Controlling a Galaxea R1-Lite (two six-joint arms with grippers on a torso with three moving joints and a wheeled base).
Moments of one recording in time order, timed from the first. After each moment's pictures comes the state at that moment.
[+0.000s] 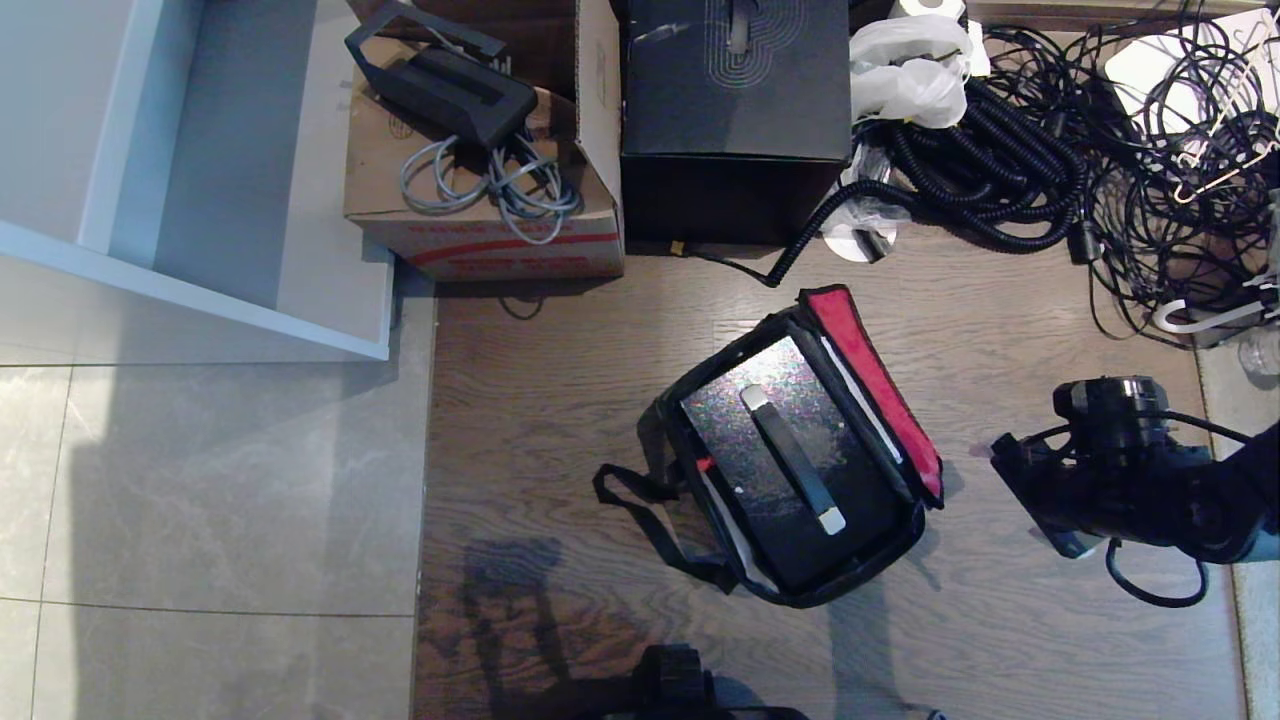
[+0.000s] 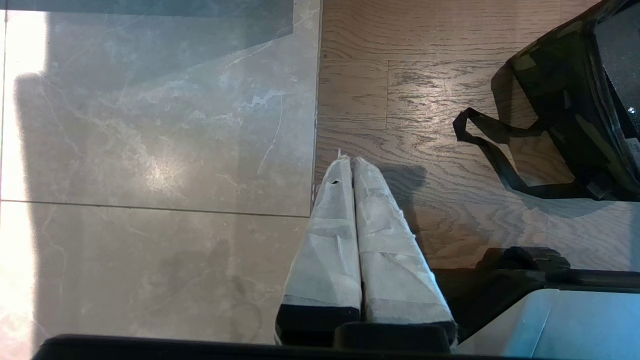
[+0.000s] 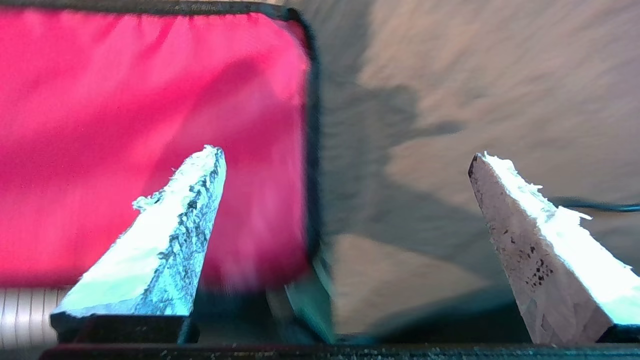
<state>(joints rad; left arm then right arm) 0.00 0.00 0.00 0.00 0.00 0.00 -0.04 1.98 -0.74 -0.55 -0.13 1.01</state>
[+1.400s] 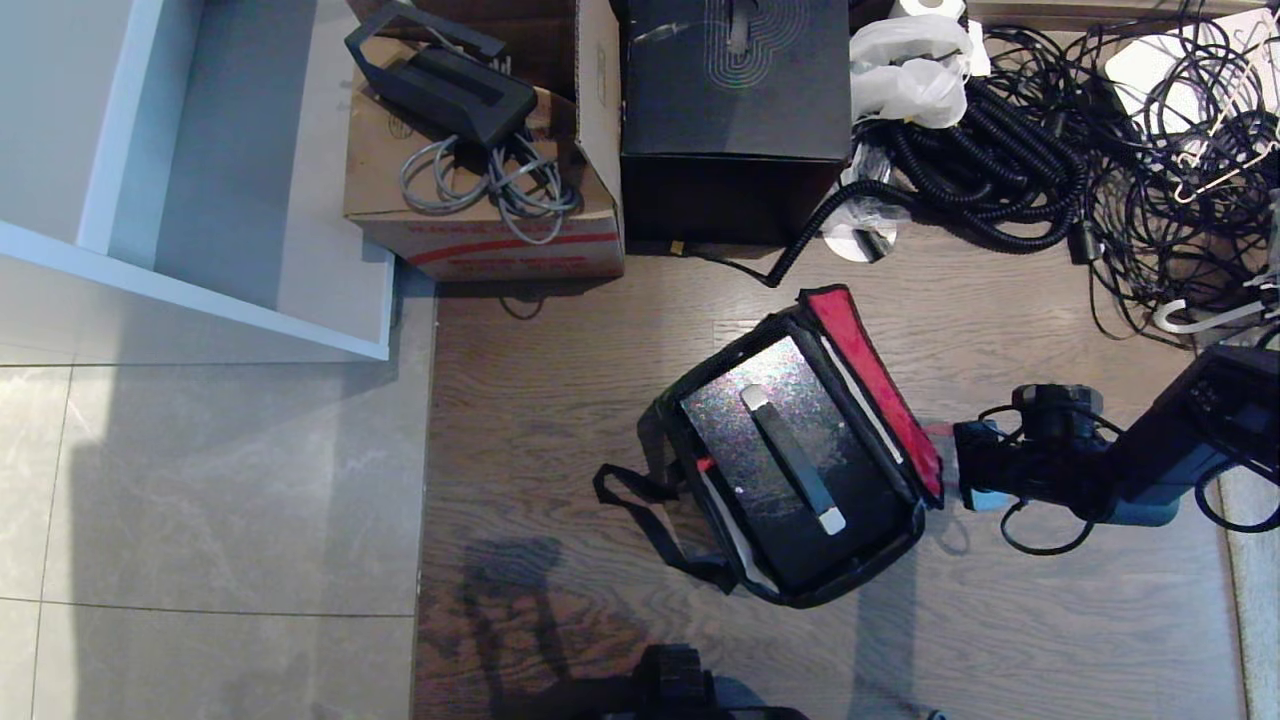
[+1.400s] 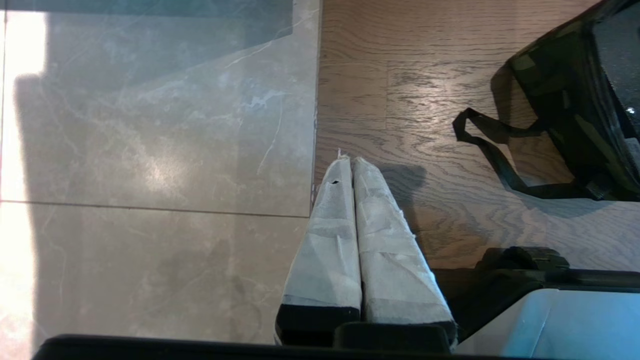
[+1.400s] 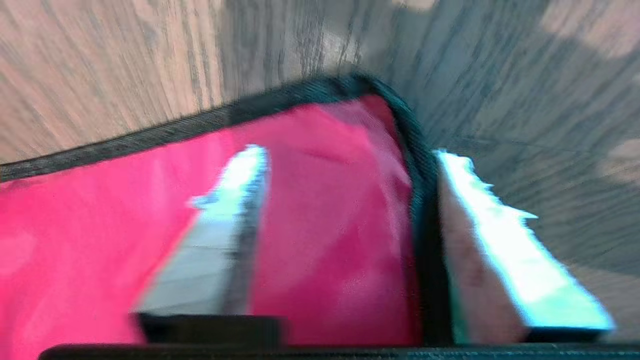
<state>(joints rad) 0.00 0.00 0.00 0.00 0.00 0.00 -0.16 2.43 -1.15 -0.68 0.29 1.37</state>
